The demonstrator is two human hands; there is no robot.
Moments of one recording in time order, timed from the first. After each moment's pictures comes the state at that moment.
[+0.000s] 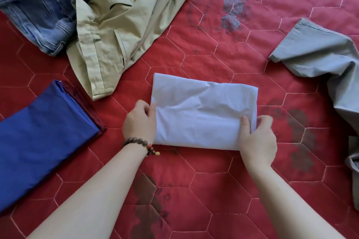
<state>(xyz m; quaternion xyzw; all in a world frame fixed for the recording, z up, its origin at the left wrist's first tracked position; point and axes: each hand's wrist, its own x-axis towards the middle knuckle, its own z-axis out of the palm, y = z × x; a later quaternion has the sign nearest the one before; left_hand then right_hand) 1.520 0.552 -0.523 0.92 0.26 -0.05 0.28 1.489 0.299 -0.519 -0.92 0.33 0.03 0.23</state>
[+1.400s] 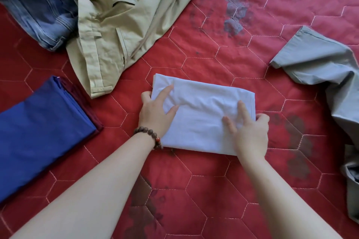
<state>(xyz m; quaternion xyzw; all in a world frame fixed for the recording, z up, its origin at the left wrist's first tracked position) 1.542 0.532 -0.537 0.93 0.13 -0.10 0.34 1.512 0.299 -0.532 -0.95 0.23 0.11 0.19</state>
